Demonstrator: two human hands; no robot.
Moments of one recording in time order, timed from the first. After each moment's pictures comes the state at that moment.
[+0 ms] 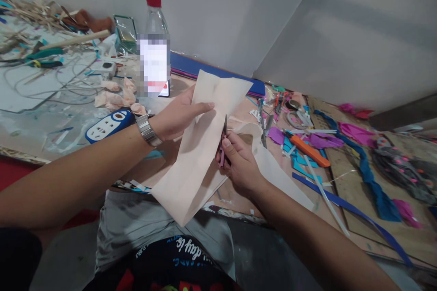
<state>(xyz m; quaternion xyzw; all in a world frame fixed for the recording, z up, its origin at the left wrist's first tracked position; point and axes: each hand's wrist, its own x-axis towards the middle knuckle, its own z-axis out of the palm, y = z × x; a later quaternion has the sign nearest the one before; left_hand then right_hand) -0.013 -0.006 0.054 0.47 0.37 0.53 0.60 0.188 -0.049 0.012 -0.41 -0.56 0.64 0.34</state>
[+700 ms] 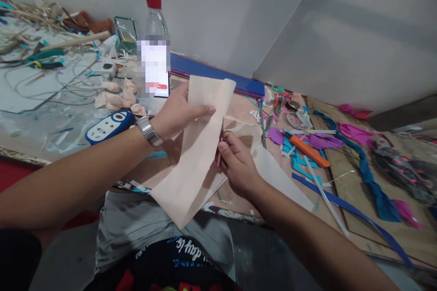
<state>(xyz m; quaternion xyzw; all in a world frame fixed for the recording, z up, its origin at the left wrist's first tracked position) -0.015 0.001 0.048 0.52 0.40 0.58 0.49 0.190 -0.050 0.007 -0.38 -0.62 0.58 0.35</state>
